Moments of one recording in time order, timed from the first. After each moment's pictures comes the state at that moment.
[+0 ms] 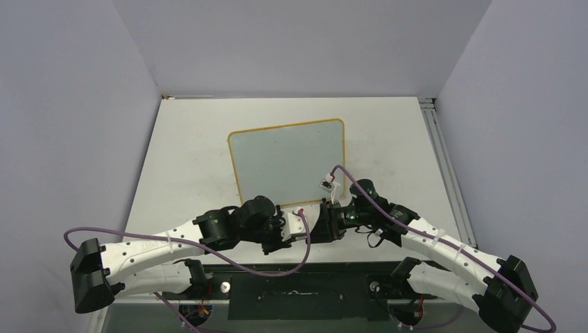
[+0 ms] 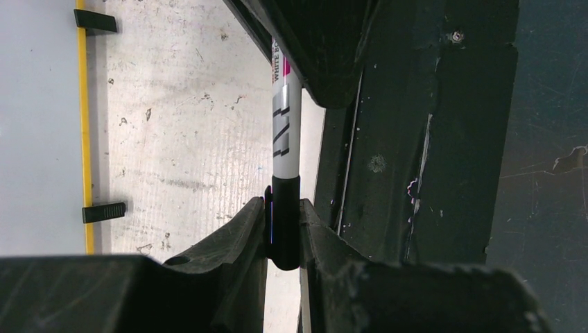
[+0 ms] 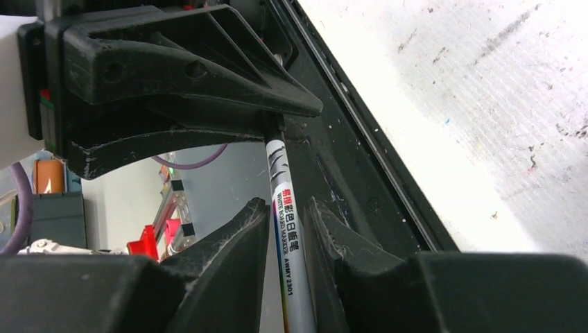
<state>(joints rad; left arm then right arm) -1.13 1.02 0.73 -0.43 0.22 0.18 0.77 0.97 0.59 -0.22 -0.75 0.64</state>
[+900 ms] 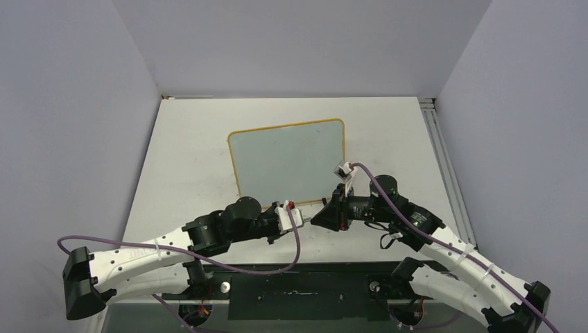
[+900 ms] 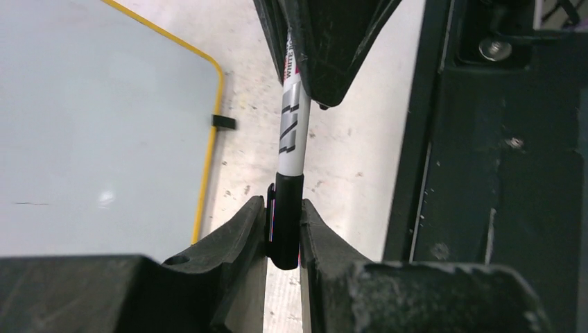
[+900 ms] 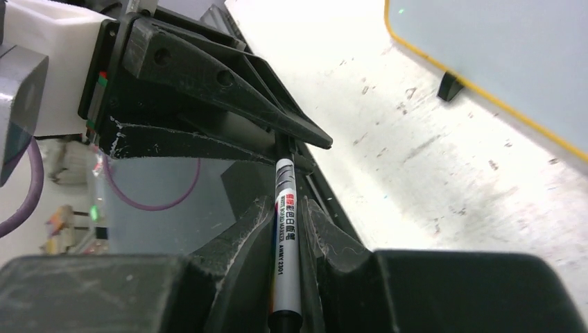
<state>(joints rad) -1.14 0.92 0.68 -0.19 0.09 0.22 0.76 0.78 0.68 -0.27 -0.55 0.49</state>
